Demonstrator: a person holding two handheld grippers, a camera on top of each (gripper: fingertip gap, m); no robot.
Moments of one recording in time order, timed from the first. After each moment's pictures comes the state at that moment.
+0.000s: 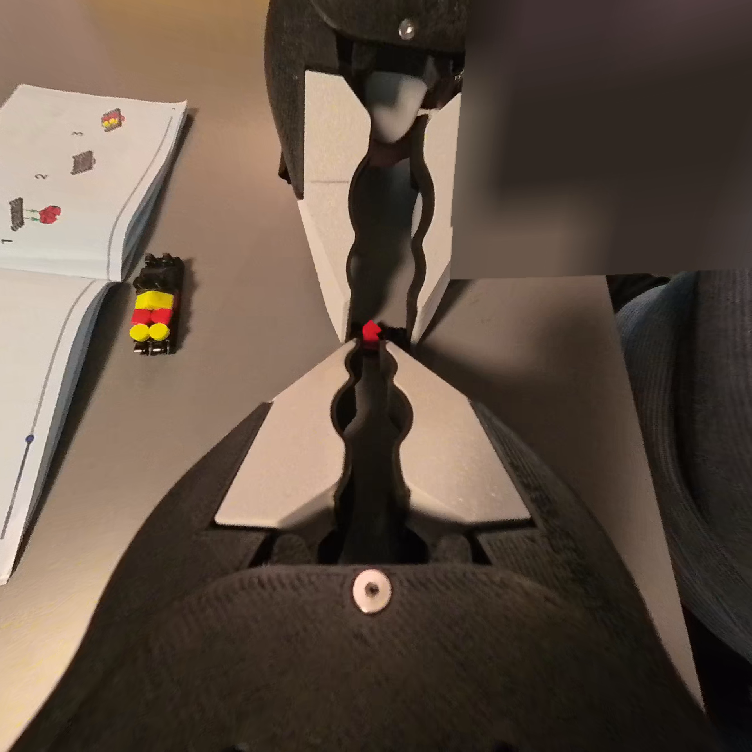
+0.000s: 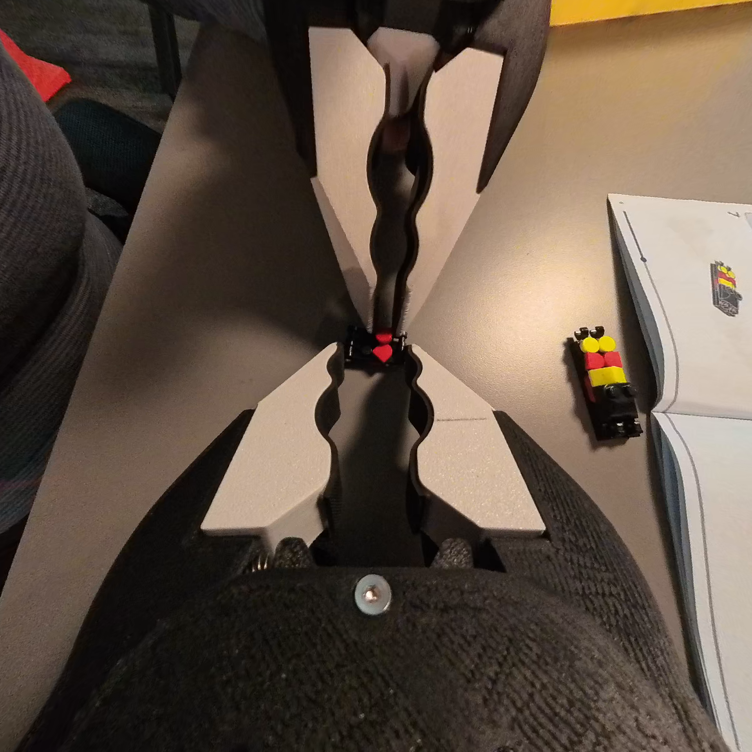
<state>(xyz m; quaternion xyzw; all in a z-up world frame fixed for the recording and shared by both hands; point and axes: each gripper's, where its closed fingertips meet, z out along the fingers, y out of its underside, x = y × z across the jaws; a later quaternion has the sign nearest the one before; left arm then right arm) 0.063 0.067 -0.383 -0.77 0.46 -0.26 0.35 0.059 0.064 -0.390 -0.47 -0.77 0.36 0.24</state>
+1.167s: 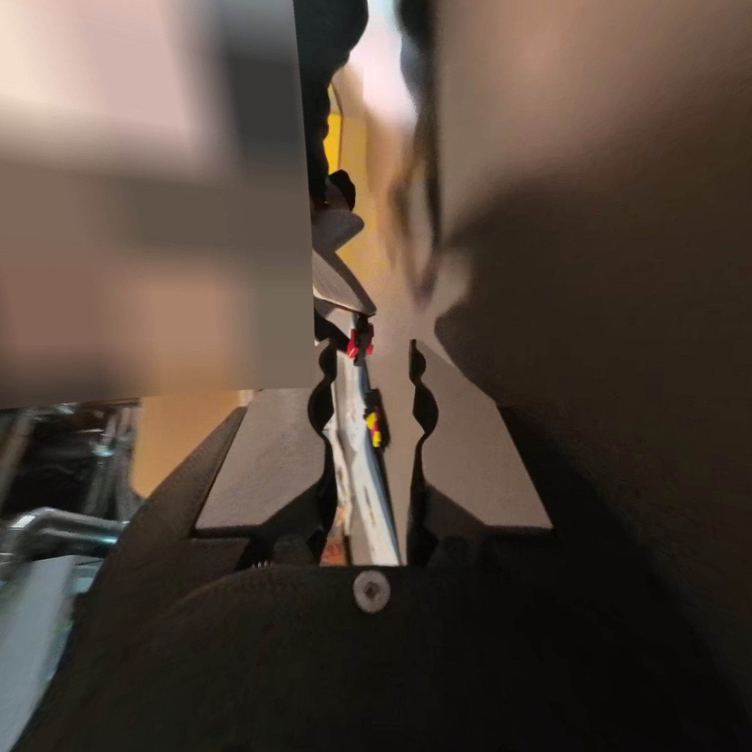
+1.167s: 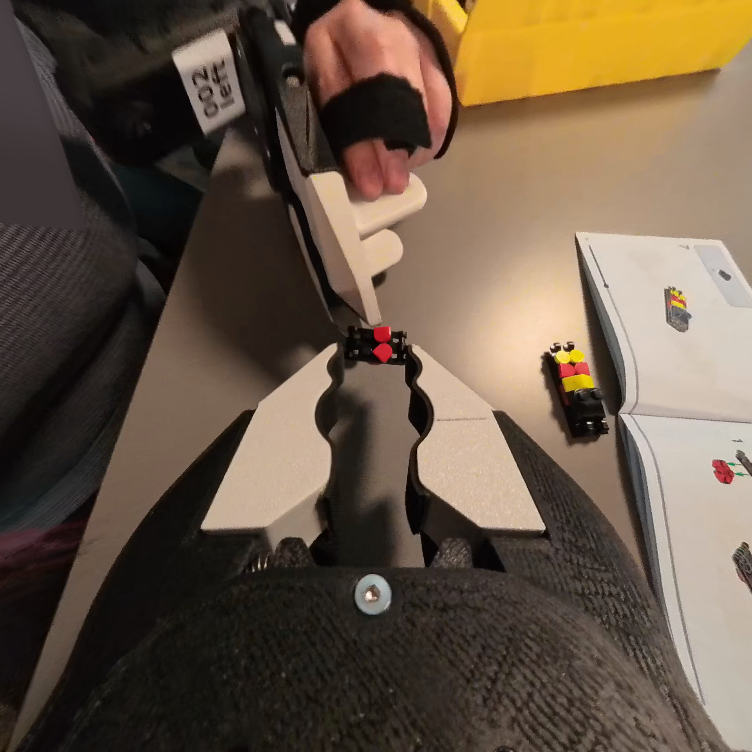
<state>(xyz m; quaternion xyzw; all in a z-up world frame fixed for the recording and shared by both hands) 0.070 0.065 -0.364 -0.34 0.71 0.22 0.58 0.066 0.063 -0.360 -0.46 -0.75 0.39 0.26</state>
